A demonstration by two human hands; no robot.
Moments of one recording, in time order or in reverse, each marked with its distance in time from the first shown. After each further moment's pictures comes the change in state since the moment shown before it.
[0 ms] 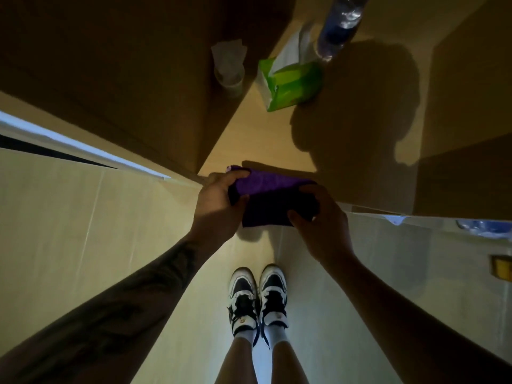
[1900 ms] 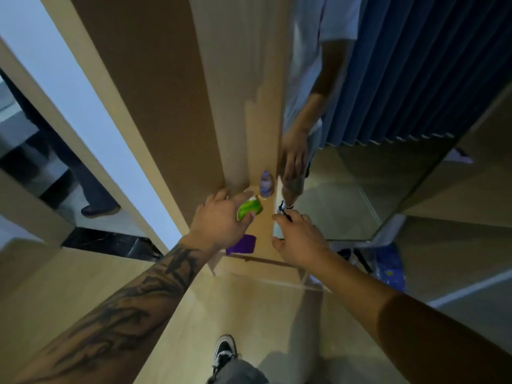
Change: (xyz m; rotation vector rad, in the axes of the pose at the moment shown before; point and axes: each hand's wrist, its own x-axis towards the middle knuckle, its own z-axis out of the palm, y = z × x) left_hand -0.345 0.416 -0.104 0.707 0.170 0.334; right_hand -0.303 -0.155 -0.325 -0.640 0.065 -0.466
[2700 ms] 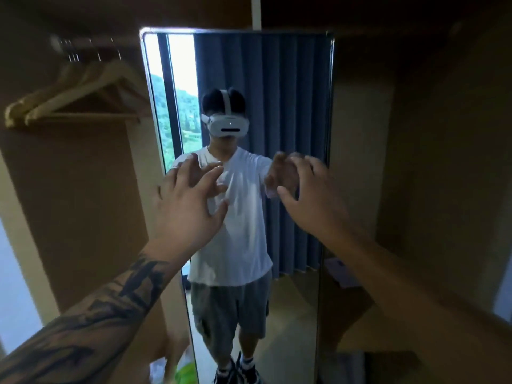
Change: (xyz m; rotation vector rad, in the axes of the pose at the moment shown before) left_hand 0.058 0.246 -0.231 0.145 0.910 0.264; right_hand -0.059 0.095 -0.409 0.044 1.019 -0.077
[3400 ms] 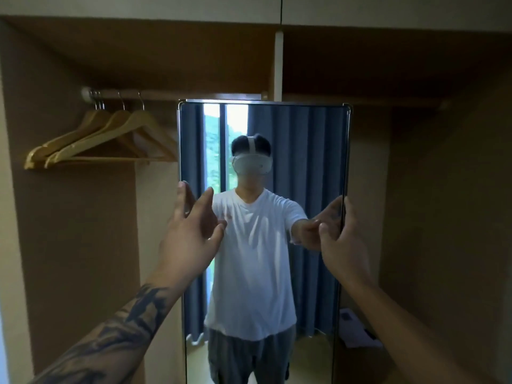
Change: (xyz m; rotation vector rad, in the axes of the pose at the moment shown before) left_hand 0.049 -0.037 0.010 -0.398 0.102 -0.138; right_hand 0.022 0.016 -0.002 0.392 0.183 0.305
